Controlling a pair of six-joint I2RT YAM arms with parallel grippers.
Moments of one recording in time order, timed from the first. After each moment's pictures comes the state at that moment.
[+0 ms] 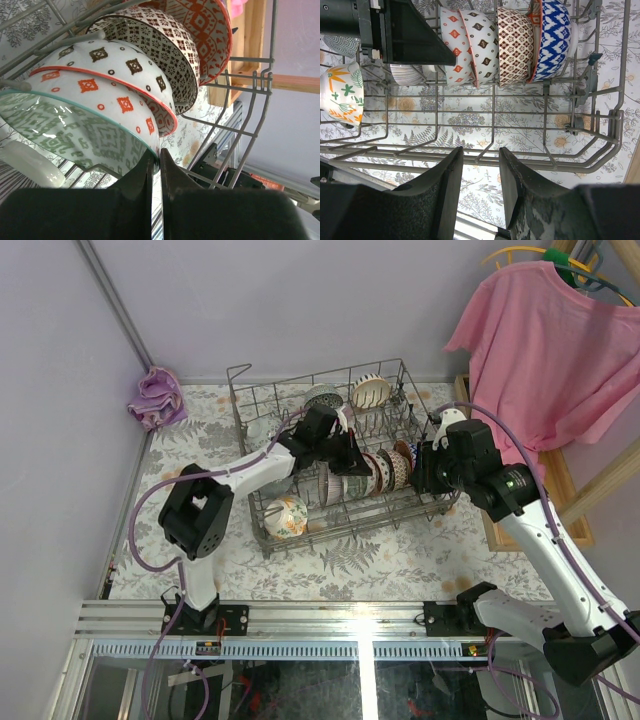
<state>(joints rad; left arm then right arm) -0.63 1.88 1.38 -0.16 0.51 -0.85 0.45 1.05 1.20 -0.89 -0.02 0.27</state>
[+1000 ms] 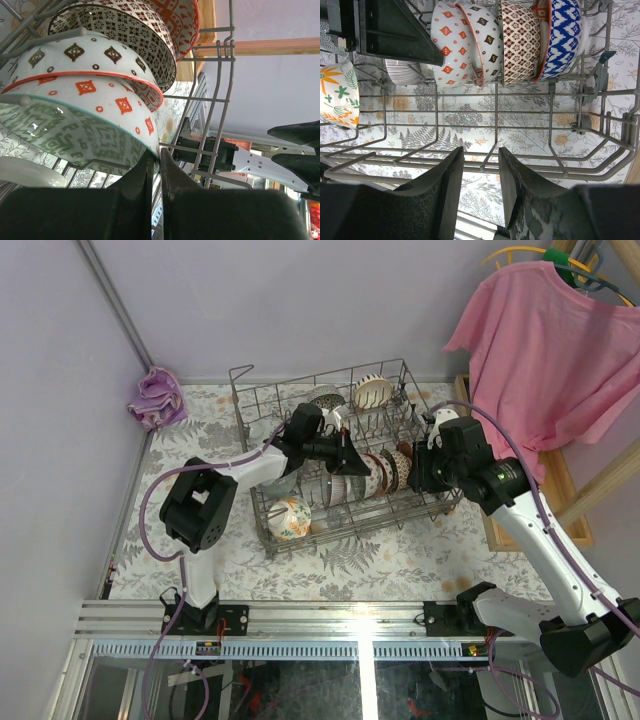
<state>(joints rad) -0.55 1.93 1.30 0.10 0.82 -0.89 0.45 1.09 1.20 -0.89 -0.02 0.27</state>
